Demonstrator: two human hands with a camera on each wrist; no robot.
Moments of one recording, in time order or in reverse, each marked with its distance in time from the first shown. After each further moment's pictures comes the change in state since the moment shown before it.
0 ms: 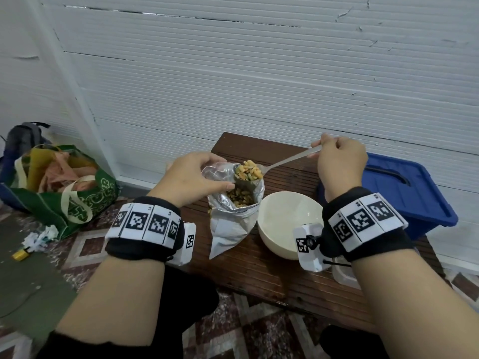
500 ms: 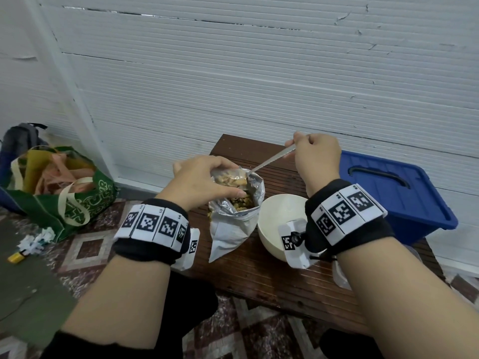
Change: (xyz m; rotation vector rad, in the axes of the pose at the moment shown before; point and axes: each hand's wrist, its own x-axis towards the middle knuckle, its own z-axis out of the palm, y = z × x) left_hand 0.004 0.006 0.009 0.056 -0.022 0.043; right_hand -0.002 -0.013 0.027 -0.011 -0.153 -0.031
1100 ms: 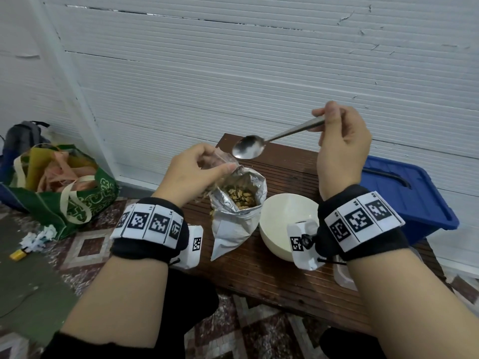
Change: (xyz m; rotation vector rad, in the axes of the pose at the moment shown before) left_hand -0.003 -0.006 -0.006 -0.314 0.158 -0.029; right_hand -0.010 -0.006 -0.015 0.368 0.214 -0.413
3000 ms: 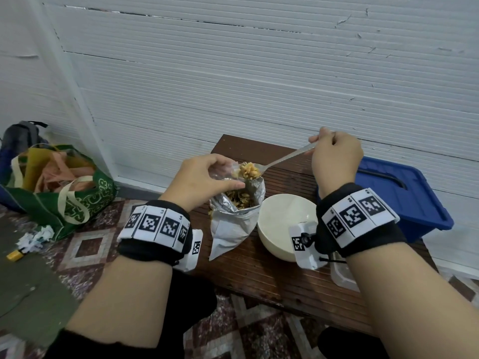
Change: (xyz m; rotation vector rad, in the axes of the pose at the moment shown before) left_hand 0.002 -0.008 0.013 0.028 -0.065 0.059; right_hand 0.005 0.006 -0.005 -0.392 -0.029 0.345
